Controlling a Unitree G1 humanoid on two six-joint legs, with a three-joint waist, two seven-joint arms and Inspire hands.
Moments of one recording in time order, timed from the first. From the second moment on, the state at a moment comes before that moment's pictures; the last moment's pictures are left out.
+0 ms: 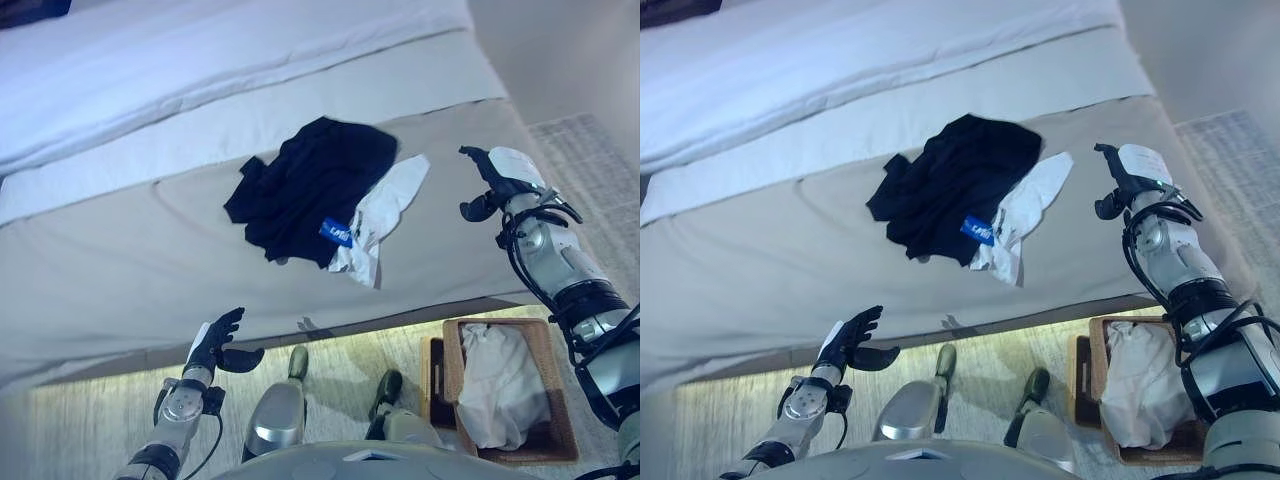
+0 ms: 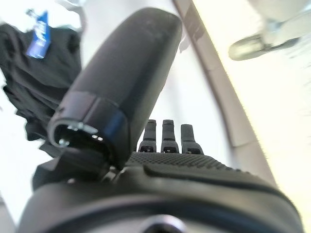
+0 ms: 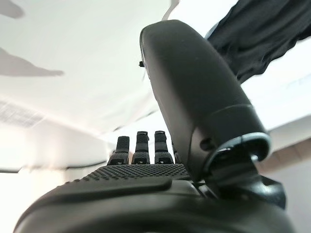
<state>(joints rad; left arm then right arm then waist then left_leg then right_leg) -0.02 0.33 -0.19 0.95 -0.10 -0.39 0.04 -0.68 -0.80 0.42 0.68 -0.40 0.03 -0.14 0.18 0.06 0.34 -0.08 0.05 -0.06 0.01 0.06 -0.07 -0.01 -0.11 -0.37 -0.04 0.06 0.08</state>
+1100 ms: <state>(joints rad) -0.05 0.45 -0.29 0.63 0.00 -0.44 0.39 -1.01 -0.70 0.49 0.92 -0.21 0.25 -0.20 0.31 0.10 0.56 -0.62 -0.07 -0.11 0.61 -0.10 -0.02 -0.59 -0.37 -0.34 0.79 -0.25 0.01</state>
